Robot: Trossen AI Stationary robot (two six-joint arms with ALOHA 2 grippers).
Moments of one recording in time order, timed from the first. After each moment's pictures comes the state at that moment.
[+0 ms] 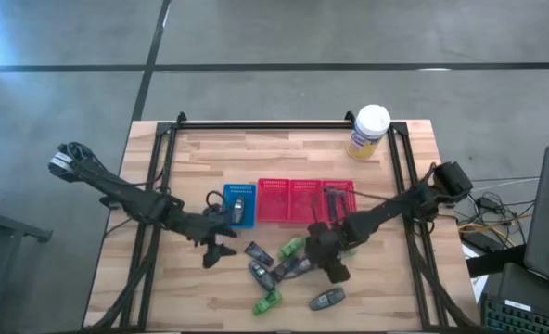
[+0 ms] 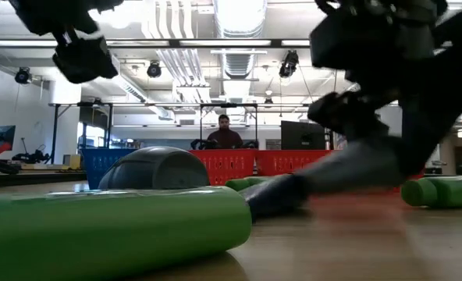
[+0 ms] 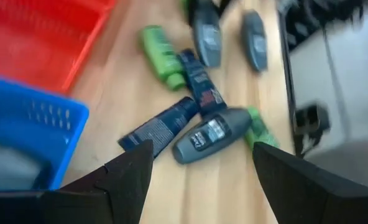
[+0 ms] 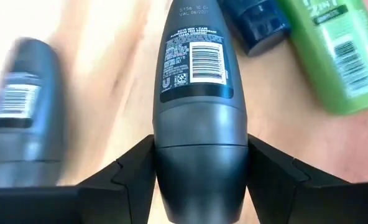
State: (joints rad) left arm -0.44 1.11 0.71 -0.26 -0.14 -0.63; right arm 0.37 1.74 1.02 -0.44 -0.15 0.14
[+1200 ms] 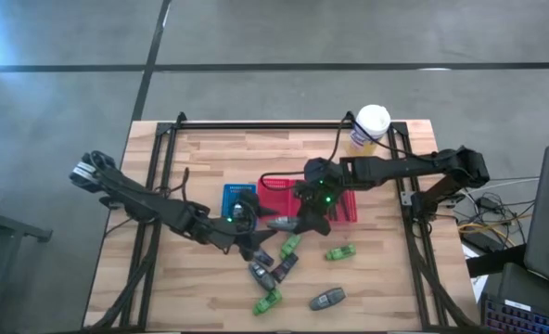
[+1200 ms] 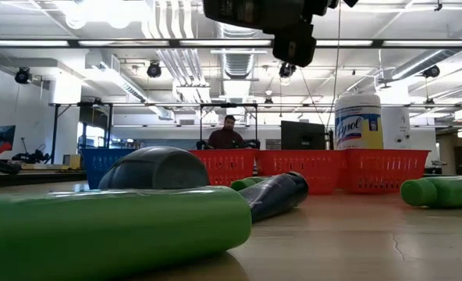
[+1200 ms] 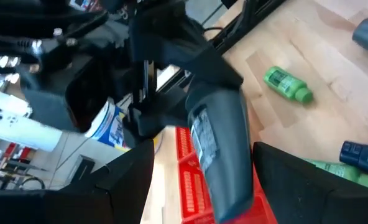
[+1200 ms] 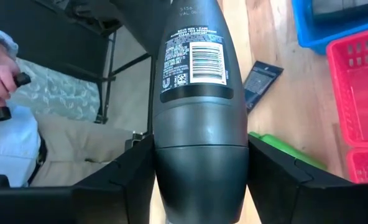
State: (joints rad) left arm -0.42 1.44 1.10 -0.06 -0.63 0.56; right arm 0.01 1.54 1.24 -0.43 -0.55 0.52
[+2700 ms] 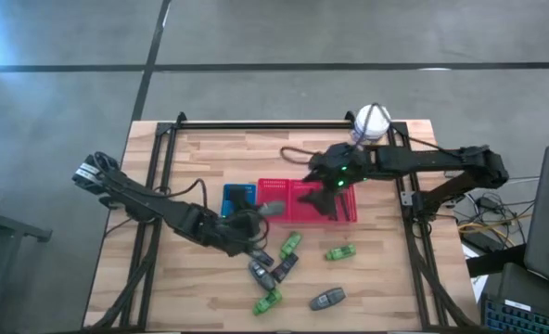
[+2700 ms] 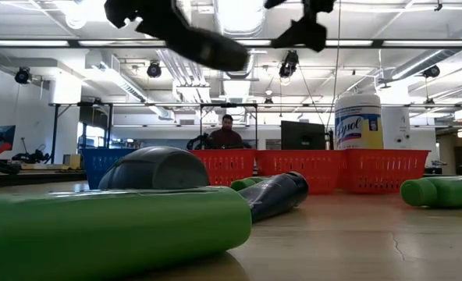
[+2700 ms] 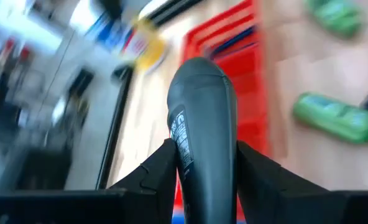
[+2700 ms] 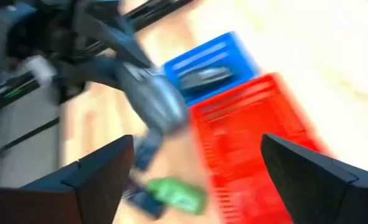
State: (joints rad) left arm -0.42 1.47 1.12 -0.44 -0.83 0.05; right arm -0.03 1.37 1.24 -0.54 -0.07 0.48
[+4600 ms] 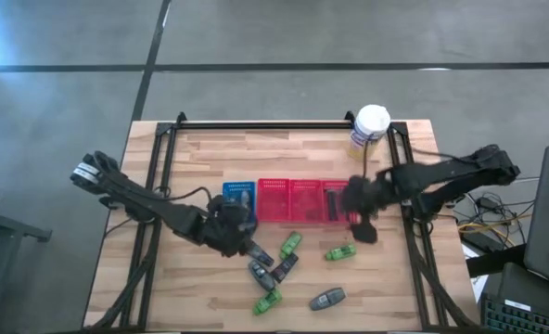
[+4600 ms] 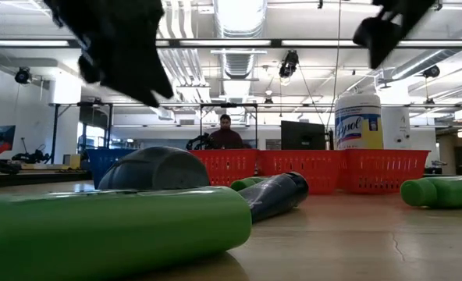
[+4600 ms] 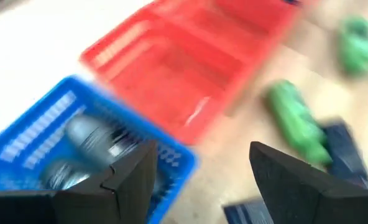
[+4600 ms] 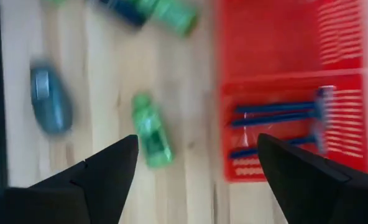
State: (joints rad) left arm -0.41 1.45 0.96 -0.48 -0.63 -0.86; right arm 0.20 1.26 1.16 -1.08 -0.04 0.31
